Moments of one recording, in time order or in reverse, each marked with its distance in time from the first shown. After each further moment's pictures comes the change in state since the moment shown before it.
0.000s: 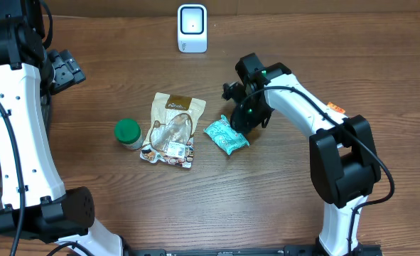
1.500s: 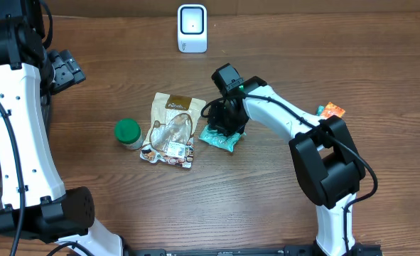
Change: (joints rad) left arm 0.000 0.000 0.000 0.000 0.000 0.000; right arm 0.124 0.053 -0.049 0.230 -0.182 1.064
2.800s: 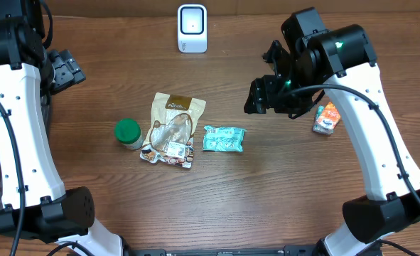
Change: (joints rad) left arm 0.000 0.000 0.000 0.000 0.000 0.000; right arm -0.208 -0.338 0.480 -0.847 -0.035 -0.572
